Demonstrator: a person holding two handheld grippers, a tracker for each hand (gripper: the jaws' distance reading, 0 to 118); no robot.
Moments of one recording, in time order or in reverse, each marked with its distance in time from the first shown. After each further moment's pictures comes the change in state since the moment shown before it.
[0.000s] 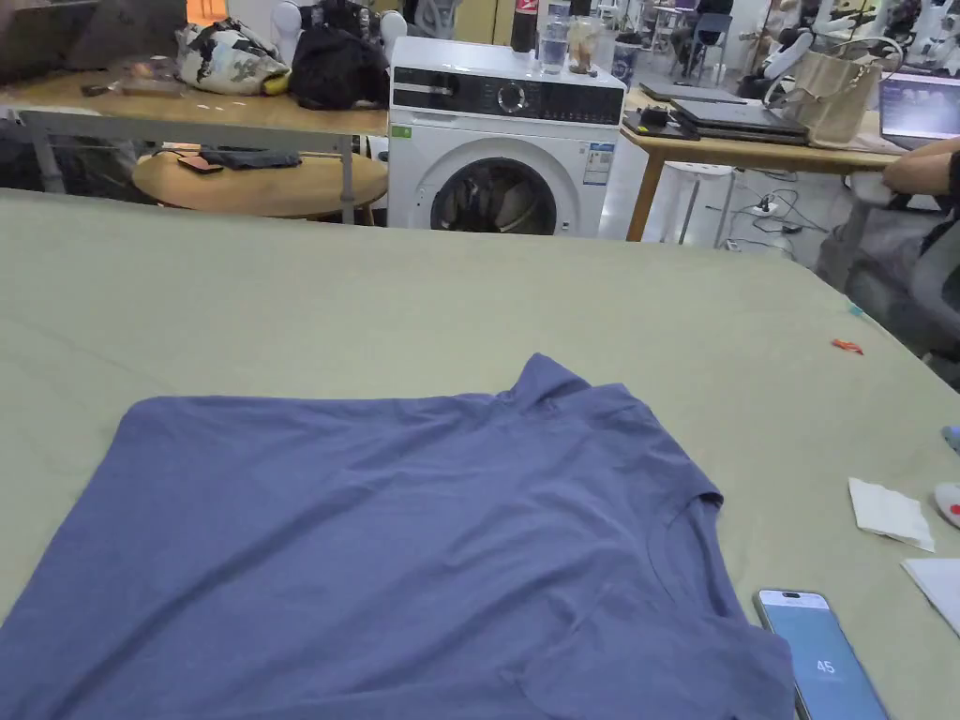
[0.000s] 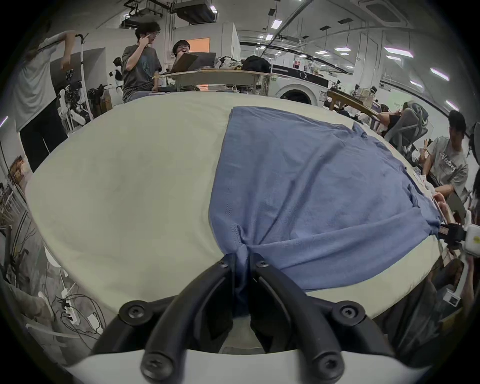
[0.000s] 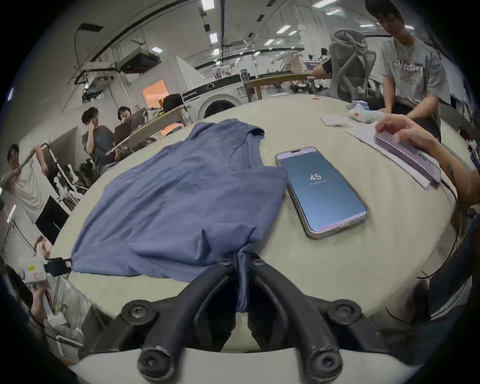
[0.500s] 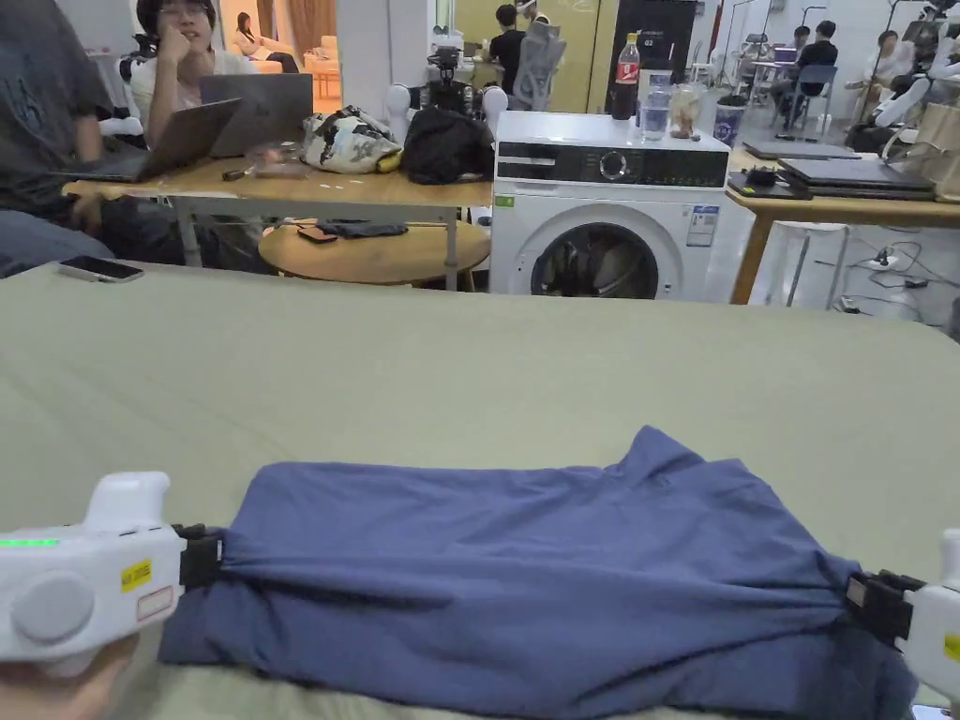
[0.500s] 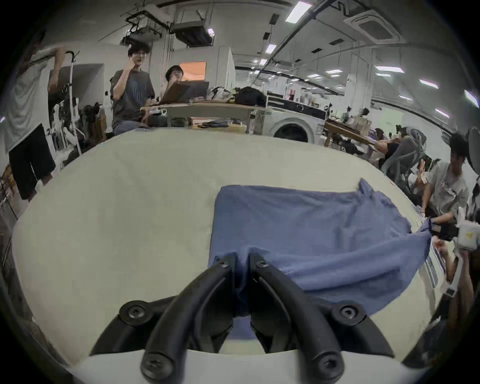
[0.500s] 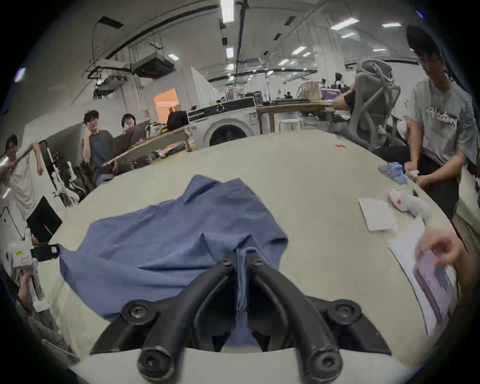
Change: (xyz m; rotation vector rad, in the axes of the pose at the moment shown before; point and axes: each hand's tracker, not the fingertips) left arm 0.011 0.184 -0.084 0.137 -0.043 0.002; right arm -0.029 0.184 -0.118 0.105 -0.013 0.116
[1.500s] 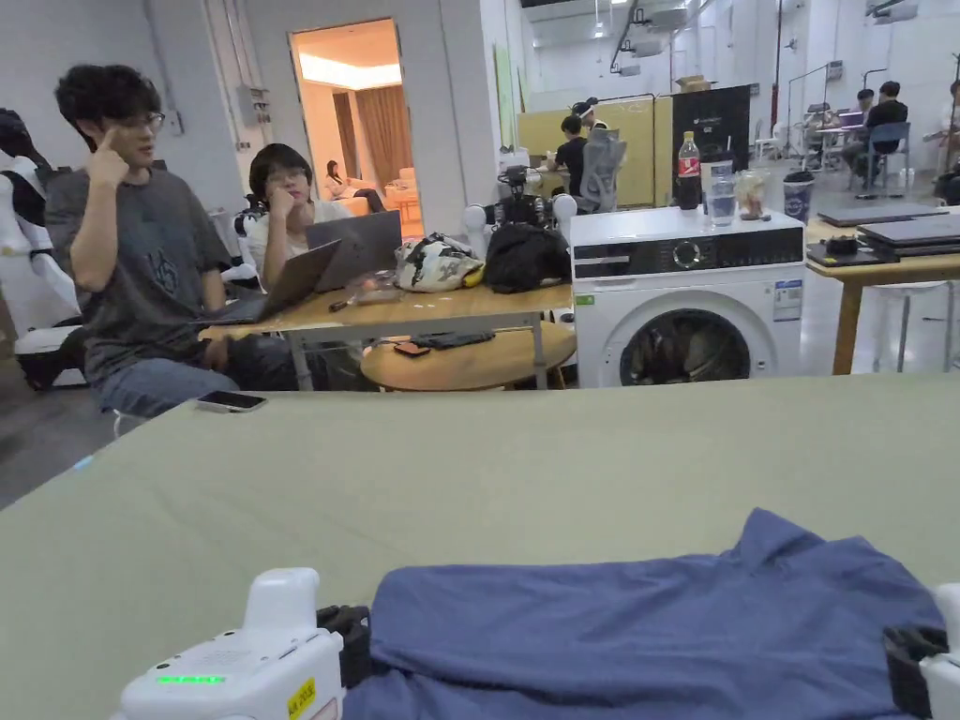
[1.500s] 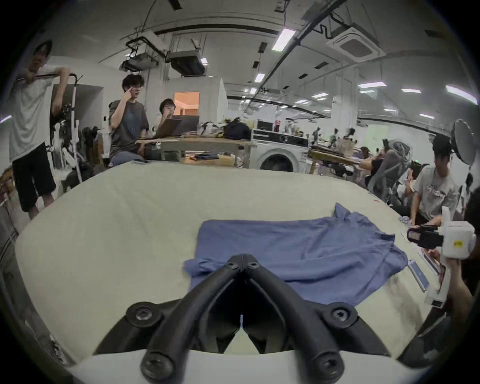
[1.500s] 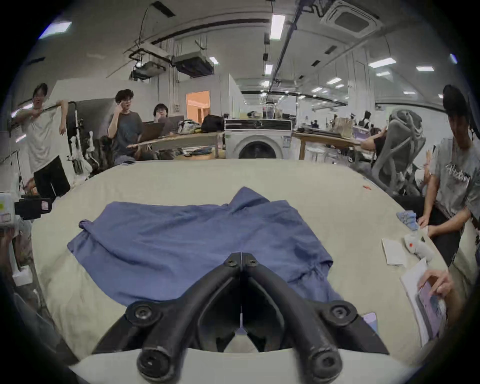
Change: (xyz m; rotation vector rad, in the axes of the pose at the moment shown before) left arm 0.027 -0.018 0.074 0.195 -0.015 -0.041; right arm -0.086 -0.028 0.035 0.095 0.067 0.224
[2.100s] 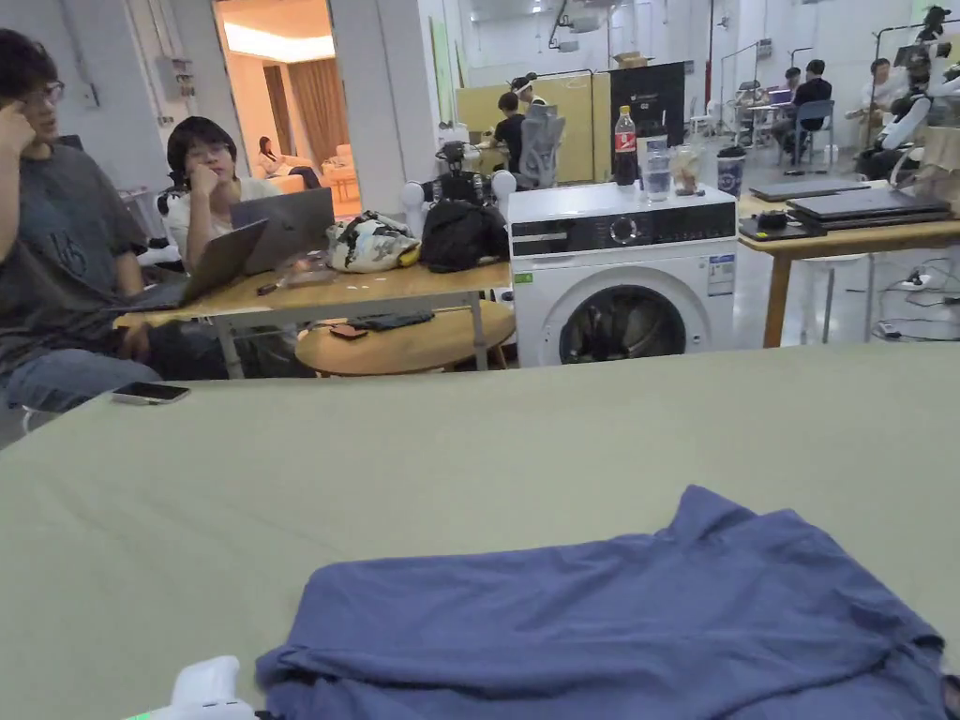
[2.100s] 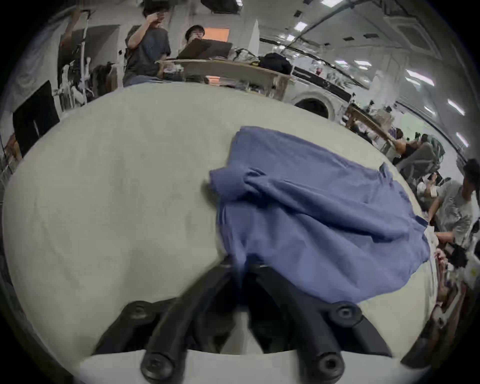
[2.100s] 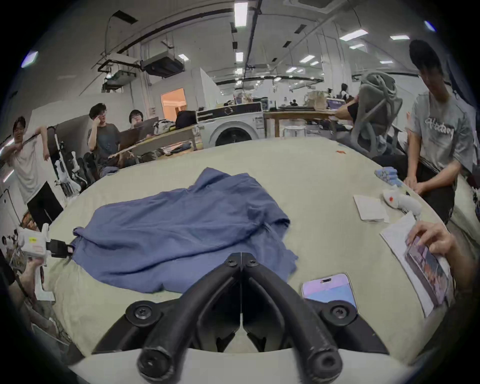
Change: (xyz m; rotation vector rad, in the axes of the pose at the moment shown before) left arm -0.041 -0.053 -0.094 -0.383 0.040 0.165; right arm 0.066 -0.031 0.034 -0.074 -0.068 -0.171
